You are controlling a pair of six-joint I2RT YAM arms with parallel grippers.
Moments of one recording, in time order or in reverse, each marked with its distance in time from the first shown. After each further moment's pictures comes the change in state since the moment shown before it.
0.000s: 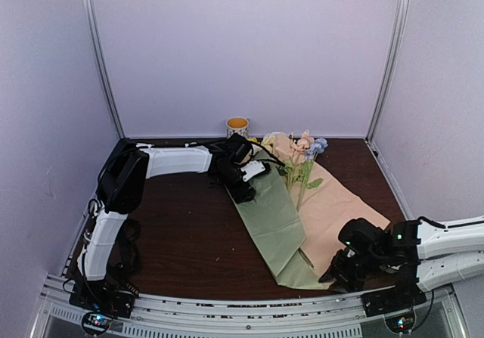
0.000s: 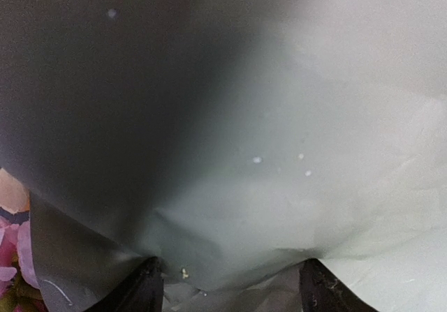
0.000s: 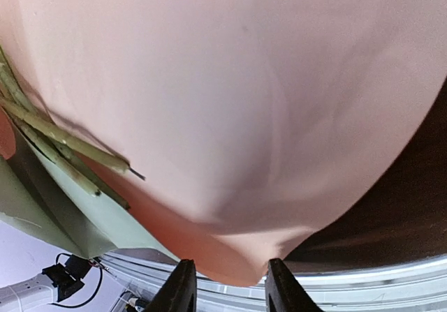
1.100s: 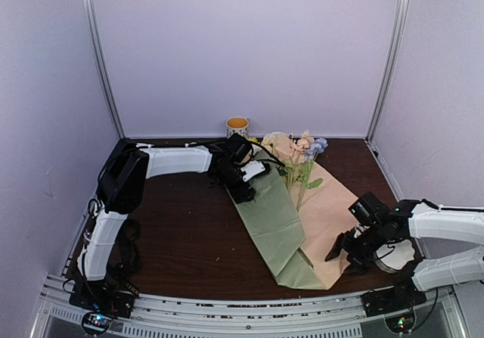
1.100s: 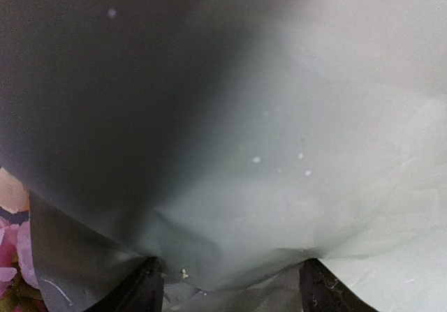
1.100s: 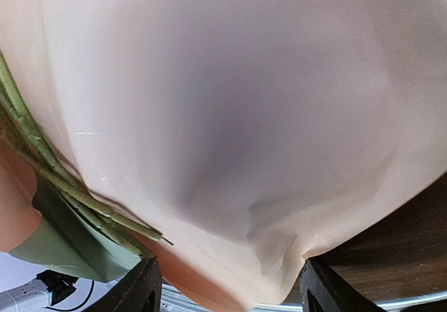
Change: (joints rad) left arm 0.000 0.000 0.001 -0.003 0.000 0.008; right arm -0.433 0.143 0.095 -0.142 -0.100 -0.520
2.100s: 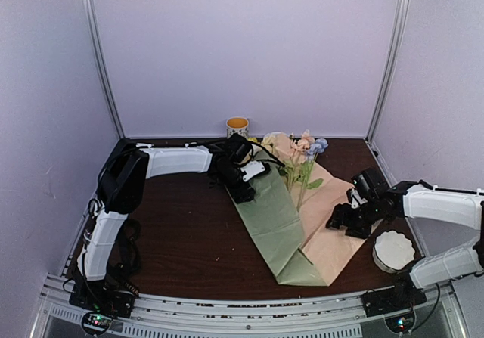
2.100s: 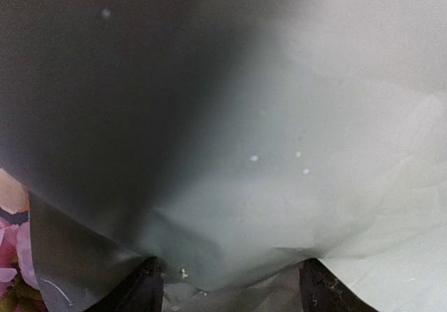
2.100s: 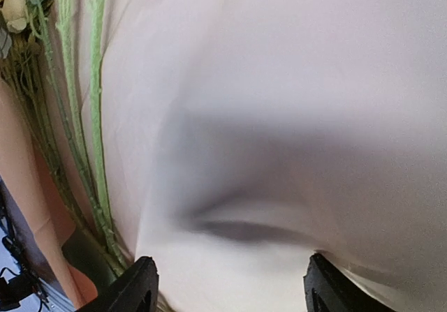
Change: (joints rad) left arm 0.000 0.000 0.000 -0.001 0.000 0.004; right arm -0.143 0.111 0.144 0.160 0.166 -0.447
